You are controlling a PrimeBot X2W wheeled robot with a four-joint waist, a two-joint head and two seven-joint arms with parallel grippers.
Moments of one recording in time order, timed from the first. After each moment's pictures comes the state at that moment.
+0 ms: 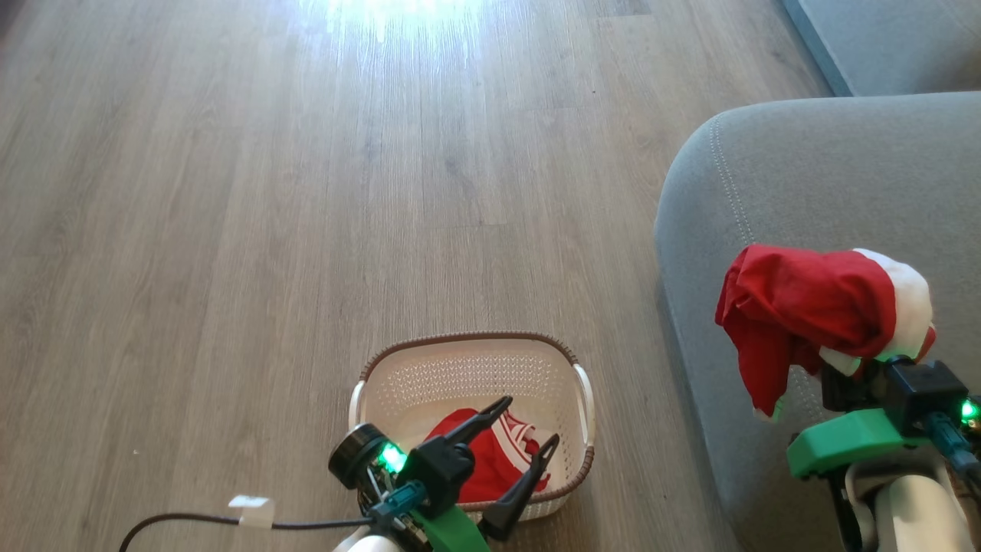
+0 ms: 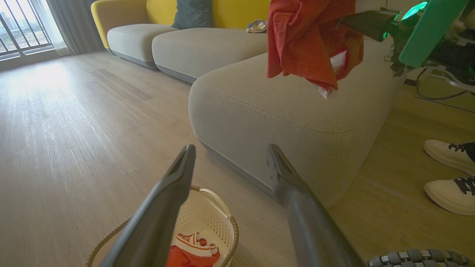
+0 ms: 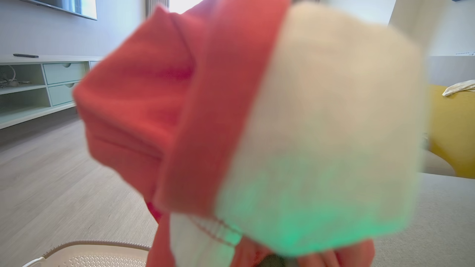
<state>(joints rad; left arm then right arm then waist) -0.14 0.09 -0.64 0.29 -0.17 -0.13 -0.26 -0.04 -0.05 -0.14 0.17 -0.06 0.13 -0.25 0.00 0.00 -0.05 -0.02</state>
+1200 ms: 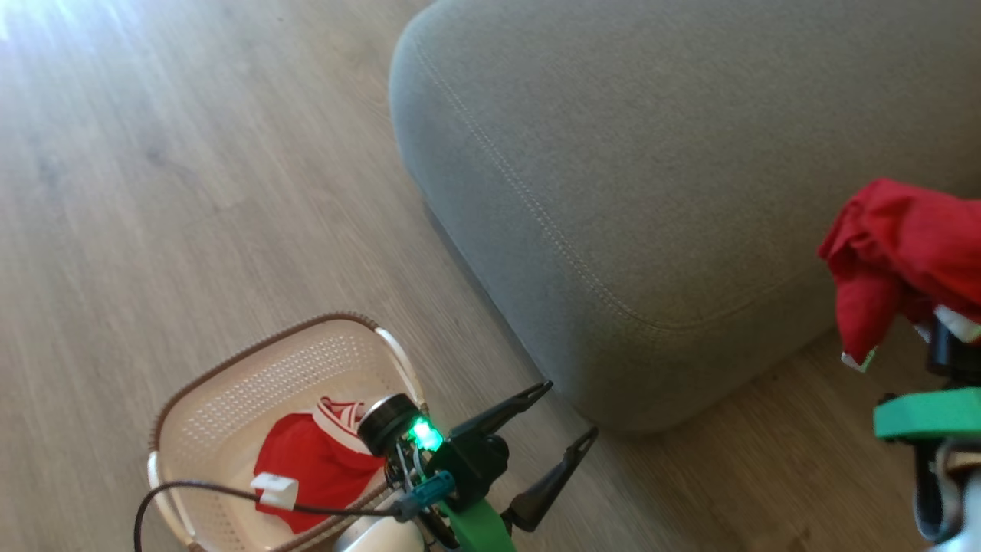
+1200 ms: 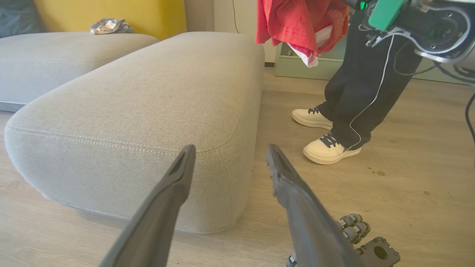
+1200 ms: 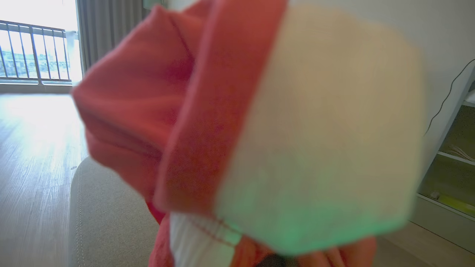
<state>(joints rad) -0.20 0.11 -0.73 0.24 -0.17 -0.13 -0.26 -0.06 -0.05 -0.30 0.02 -0.03 0.13 -0.25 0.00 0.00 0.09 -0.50</state>
